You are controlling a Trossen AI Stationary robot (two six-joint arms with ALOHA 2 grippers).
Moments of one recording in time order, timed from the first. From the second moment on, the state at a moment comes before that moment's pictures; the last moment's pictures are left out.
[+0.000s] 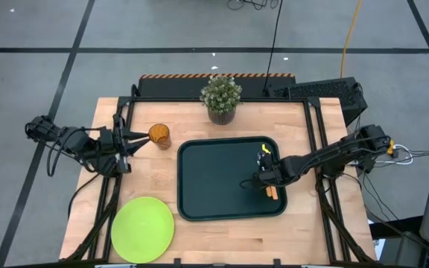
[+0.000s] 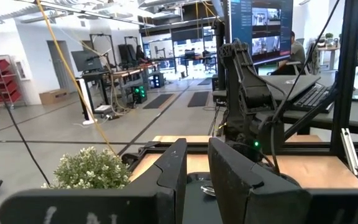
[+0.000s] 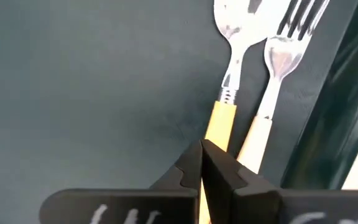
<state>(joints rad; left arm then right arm) -0.45 0.46 0.66 -0.10 -0.65 0.17 0.25 1.49 0.82 -0.77 0.16 1.46</state>
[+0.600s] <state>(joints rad) -0.45 0.46 0.66 -0.10 -0.65 0.17 0.25 1.49 0.79 -0.80 0.18 1.50</state>
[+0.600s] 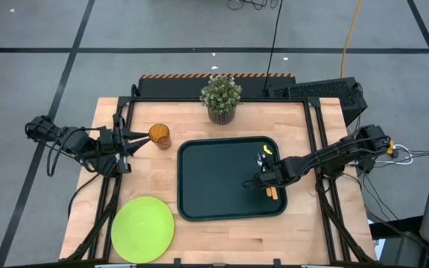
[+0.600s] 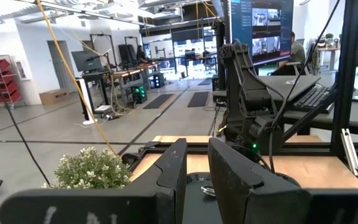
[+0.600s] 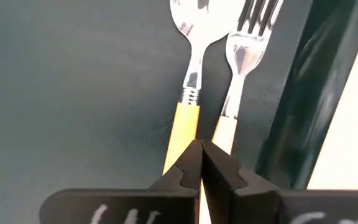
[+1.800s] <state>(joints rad) -0.45 0.46 0.66 -0.10 -0.65 0.19 0.29 1.49 0.73 -0.64 0.08 1.54</state>
